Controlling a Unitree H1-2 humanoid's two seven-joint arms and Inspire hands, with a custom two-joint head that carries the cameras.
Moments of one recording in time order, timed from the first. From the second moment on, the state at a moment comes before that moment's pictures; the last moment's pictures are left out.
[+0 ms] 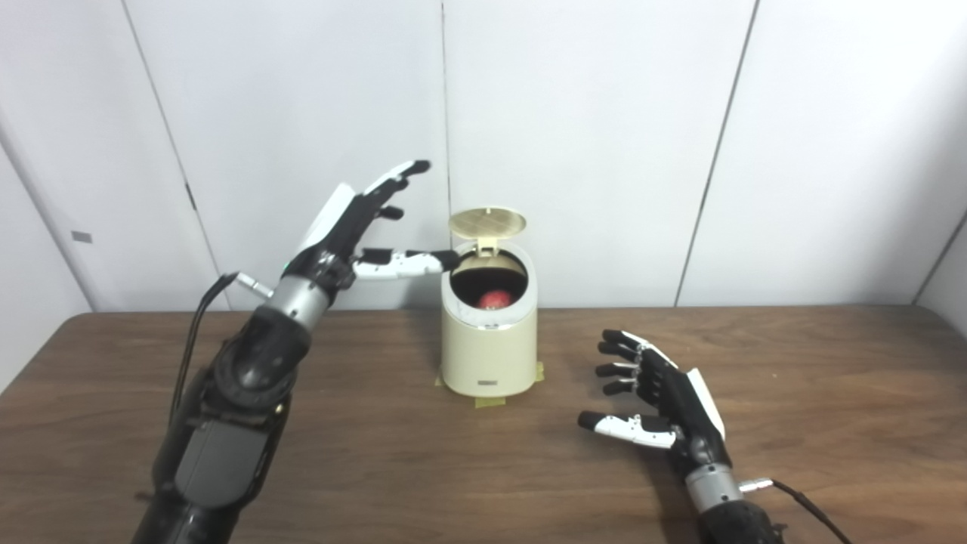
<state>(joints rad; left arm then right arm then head) -0.70 0.31 -0.14 0.08 0.31 0.10 -0.19 -0.26 -0.09 -0.01 0.23 -0.10 -0.19 -0.01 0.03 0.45</state>
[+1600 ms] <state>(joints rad) -0.76 0.38 -0.34 0.17 0.61 -0.03 -0.33 -0.25 -0.06 -0.01 0.21 -0.12 -0.16 -0.05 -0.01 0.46</state>
